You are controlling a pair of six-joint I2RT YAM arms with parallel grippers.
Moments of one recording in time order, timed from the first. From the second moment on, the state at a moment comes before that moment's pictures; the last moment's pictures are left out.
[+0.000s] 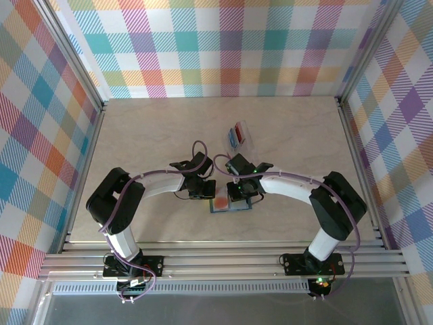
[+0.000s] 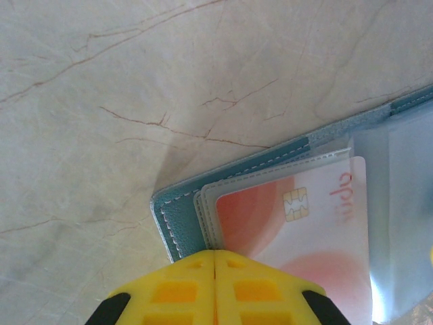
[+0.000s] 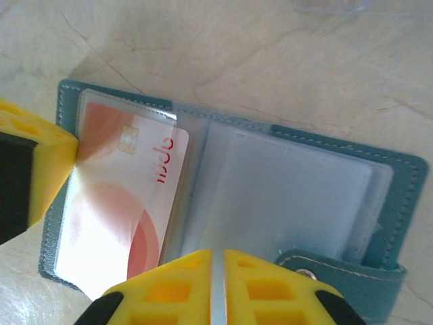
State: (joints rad) left arm -0.68 1.75 0.97 -0.42 0.24 -0.60; right arm 0.80 1.65 1.01 -0.55 -0.06 0.48
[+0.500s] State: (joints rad) left arm -0.68 1.75 0.97 -0.42 0.24 -0.60; right arm 0.78 1.73 1.10 -0.64 0.05 0.46
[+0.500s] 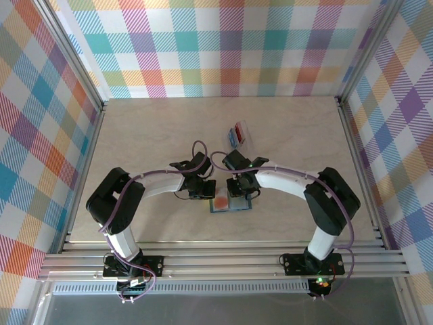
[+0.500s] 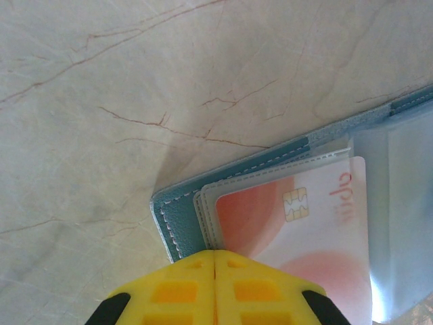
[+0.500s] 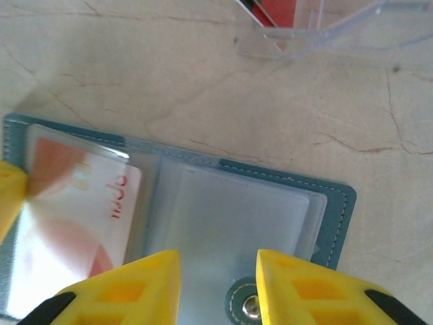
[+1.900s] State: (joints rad) left arm -0.68 1.75 0.97 -0.39 0.25 -0.60; right arm 0.79 1.68 1.09 -0.64 -0.01 0.46
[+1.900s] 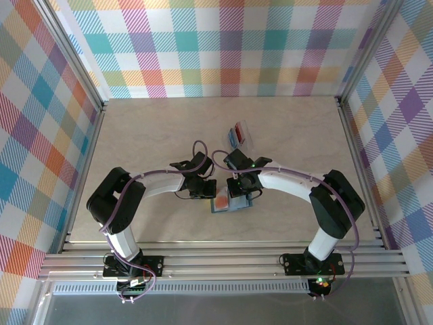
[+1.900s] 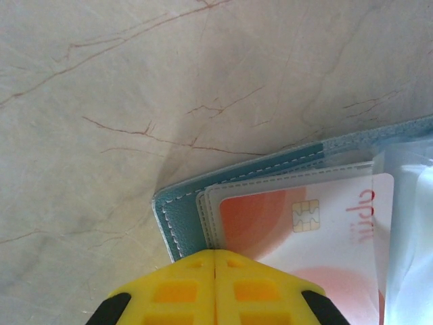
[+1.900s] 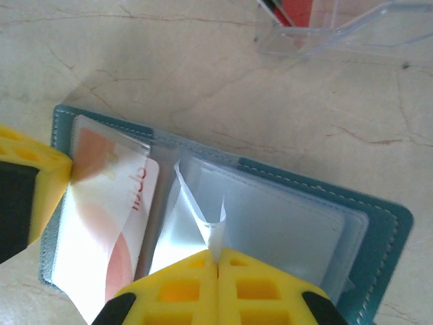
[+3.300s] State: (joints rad) left arm -0.67 1.77 0.97 -0.36 0.30 -0.61; right arm 0.79 1.66 0.96 -0.40 -0.35 0.62
